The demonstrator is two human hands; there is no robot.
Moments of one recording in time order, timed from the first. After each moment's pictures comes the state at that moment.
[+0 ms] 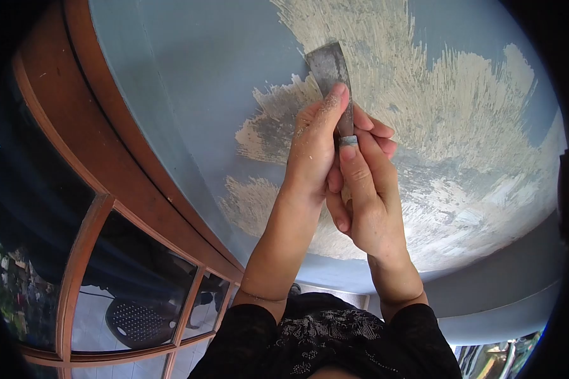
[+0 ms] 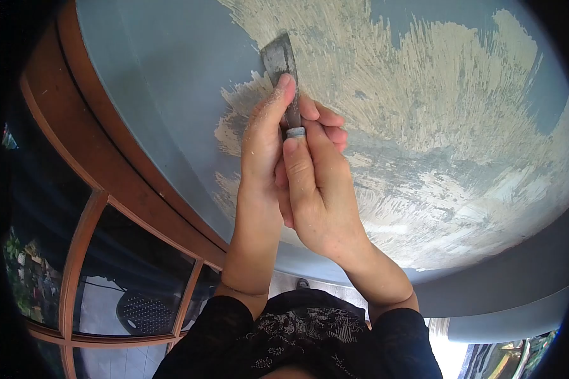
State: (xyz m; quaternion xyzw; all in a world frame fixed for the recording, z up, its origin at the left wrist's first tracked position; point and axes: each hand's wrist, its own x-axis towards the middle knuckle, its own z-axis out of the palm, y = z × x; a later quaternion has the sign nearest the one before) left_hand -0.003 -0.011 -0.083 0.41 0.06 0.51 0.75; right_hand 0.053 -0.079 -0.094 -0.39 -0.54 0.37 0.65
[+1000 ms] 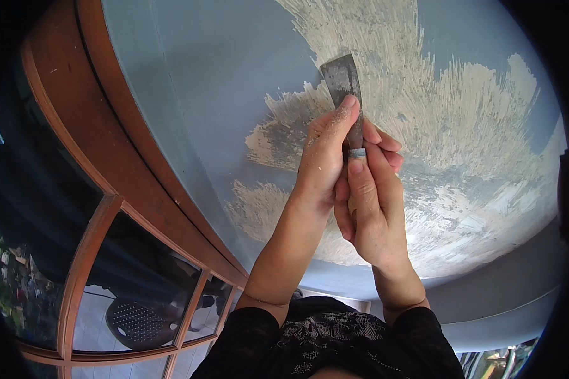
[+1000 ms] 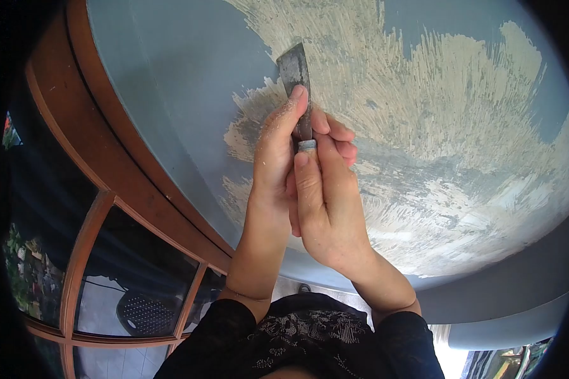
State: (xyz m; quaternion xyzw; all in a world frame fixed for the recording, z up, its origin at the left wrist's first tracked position) left_hand -0.005 -0.011 -0.083 0.39 0.04 0.51 0.77; right_hand 0.048 -0.080 -0.097 -0.41 -0.57 0.30 0.65
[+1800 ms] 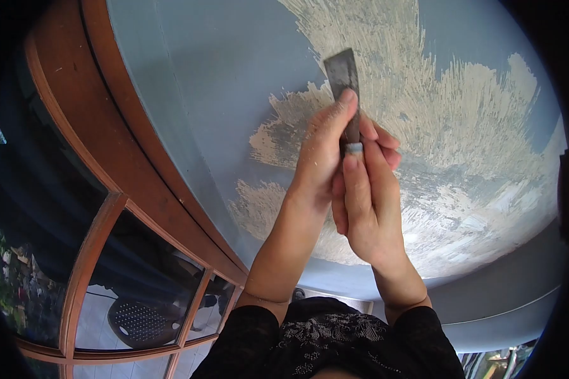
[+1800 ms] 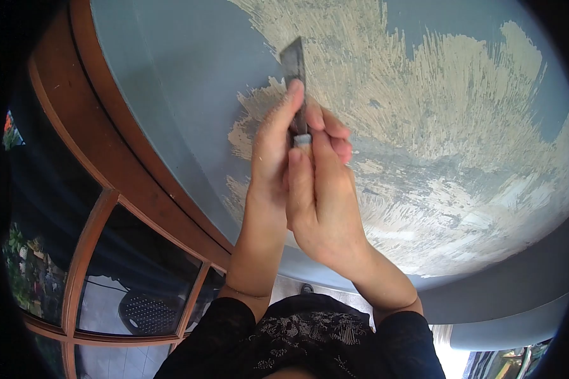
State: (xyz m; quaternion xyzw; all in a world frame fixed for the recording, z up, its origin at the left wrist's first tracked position) left_hand -0.009 0.002 -0.088 0.40 -0.02 0.48 0.78; right_hand 0.045 -0.072 -0.100 -0.44 -0.63 0.17 0.61
